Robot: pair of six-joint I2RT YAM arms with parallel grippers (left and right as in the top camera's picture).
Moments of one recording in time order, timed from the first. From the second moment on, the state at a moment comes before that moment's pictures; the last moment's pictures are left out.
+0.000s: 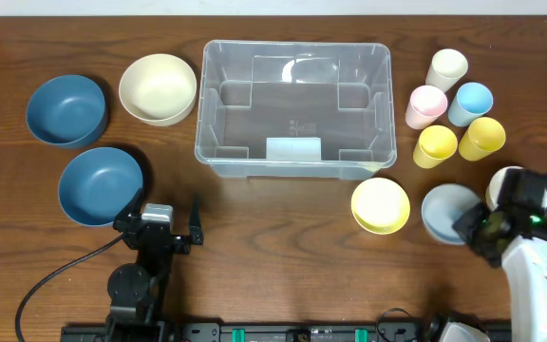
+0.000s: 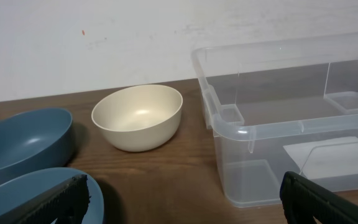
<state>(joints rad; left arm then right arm) -0.10 0.01 0.02 -0.12 -0.01 0.06 -0.36 1.10 0.74 -0.92 0.04 0.52</state>
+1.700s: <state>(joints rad) -0.10 0.01 0.02 -0.12 -0.01 0.06 0.33 2.02 1.61 -0.63 0.29 -0.01</state>
